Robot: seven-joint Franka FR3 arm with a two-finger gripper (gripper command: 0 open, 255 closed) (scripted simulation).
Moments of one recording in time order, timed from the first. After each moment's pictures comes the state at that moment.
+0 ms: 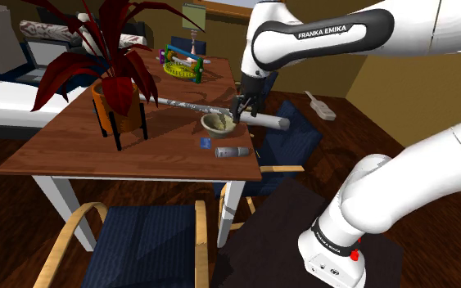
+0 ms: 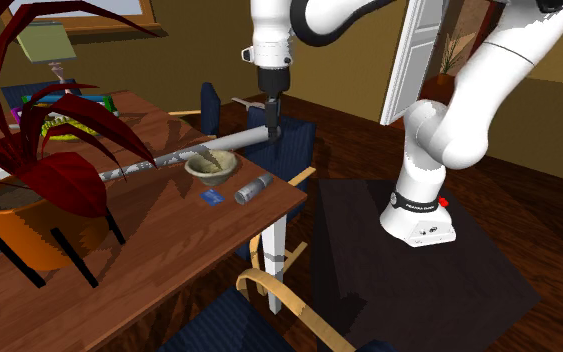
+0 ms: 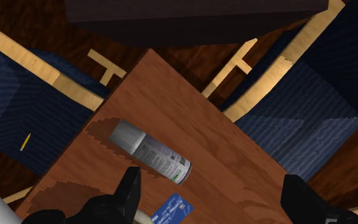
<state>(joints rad) 0.01 -0.43 -0.04 -2.38 -0.01 1.95 0.07</state>
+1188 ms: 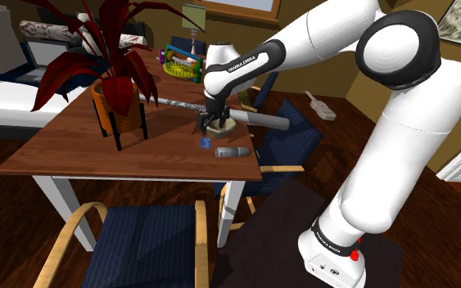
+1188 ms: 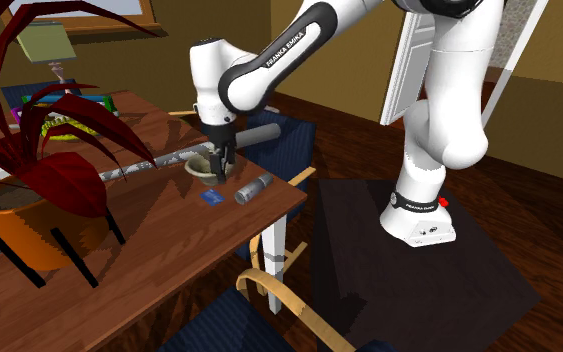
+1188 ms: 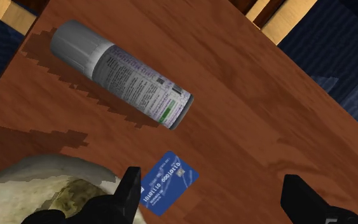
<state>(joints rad) 0.01 0.12 -0.03 -2.13 -0.01 2.25 0.10</state>
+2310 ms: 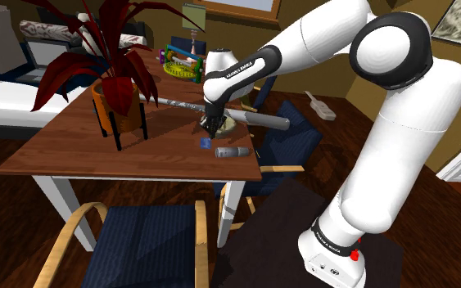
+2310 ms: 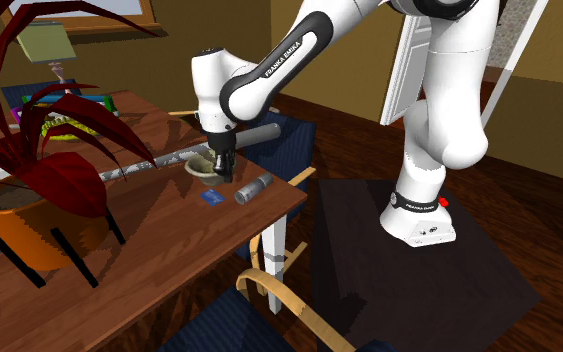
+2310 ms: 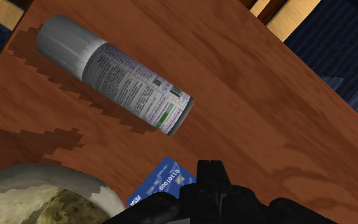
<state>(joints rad) 0.01 0.15 -0.03 -2.15 -0.01 2.30 0.10</state>
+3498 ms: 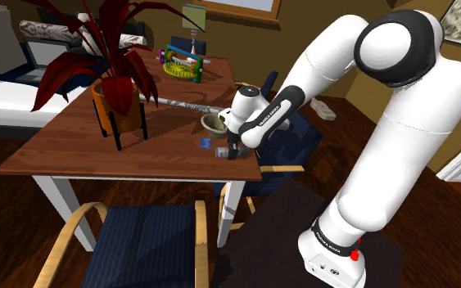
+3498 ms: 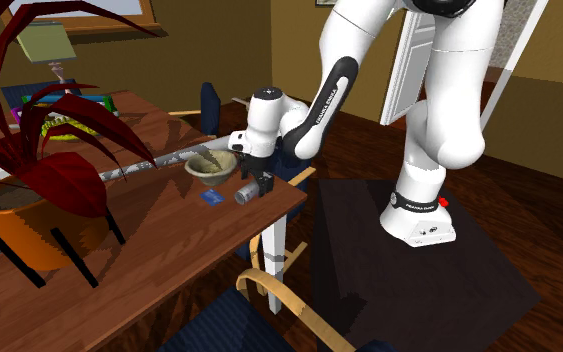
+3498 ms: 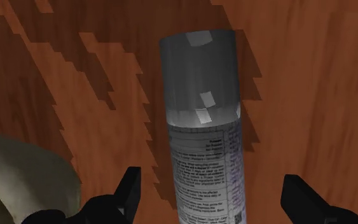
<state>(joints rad) -0.07 0.12 -0.09 -2.56 -0.38 2.87 -0.57</state>
